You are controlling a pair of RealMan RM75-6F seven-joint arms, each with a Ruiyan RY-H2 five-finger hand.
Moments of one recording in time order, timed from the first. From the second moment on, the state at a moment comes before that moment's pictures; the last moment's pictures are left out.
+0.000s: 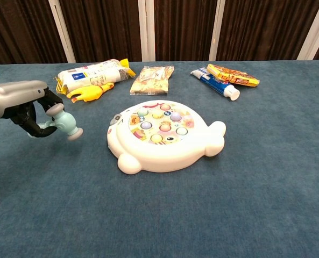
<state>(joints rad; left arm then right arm) -0.65 -1.48 -0.17 -1.75 0.81 1.17 0.67 0.09 -1.14 0.06 -1.65 -1.51 1.46 0.02</state>
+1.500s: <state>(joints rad) -1.11 -1.61 -0.40 -1.67 0.34 1.21 1.04 0.10 -1.13 0.07 -1.67 -1.45 1.41 0.07</state>
